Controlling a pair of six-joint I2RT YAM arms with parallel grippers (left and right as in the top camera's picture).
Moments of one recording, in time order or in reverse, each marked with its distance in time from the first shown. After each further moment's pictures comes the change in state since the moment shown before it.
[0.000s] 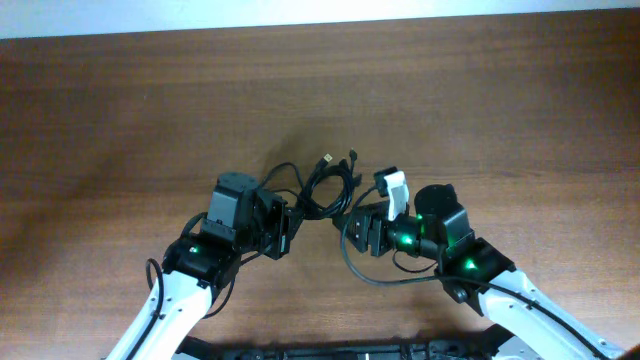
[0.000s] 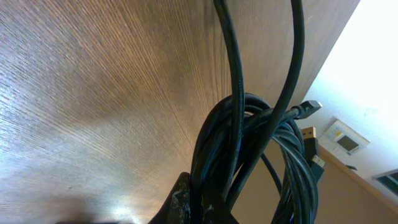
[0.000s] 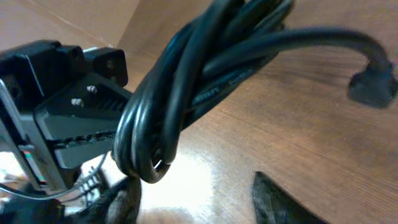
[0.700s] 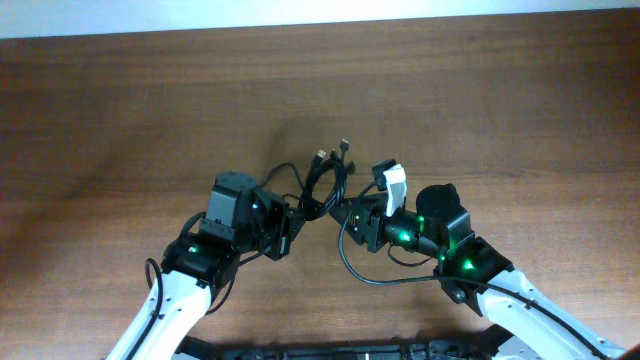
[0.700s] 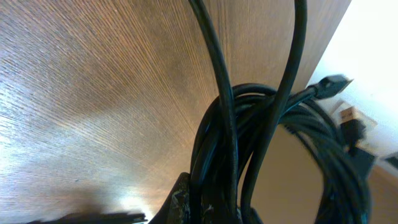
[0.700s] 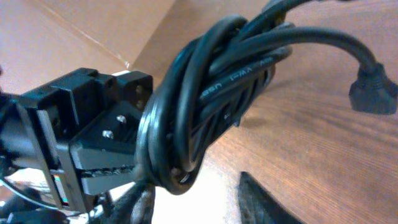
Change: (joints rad) left arm 0.005 0.000 0.000 0.003 0.057 0.062; right arm 0.006 0.005 0.000 0.137 0.013 -0.007
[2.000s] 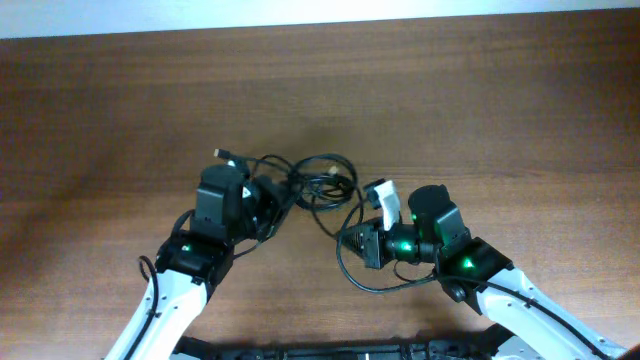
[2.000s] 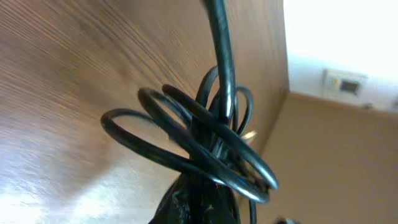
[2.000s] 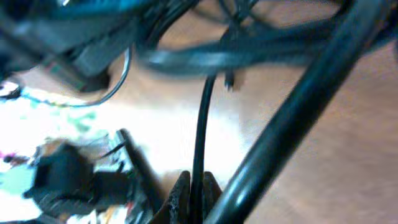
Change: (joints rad) left arm 0.066 0.000 -0.005 0.137 -0.077 0.378; right arm 0.003 0.005 0.013 -0.241 -0.187 -0.001
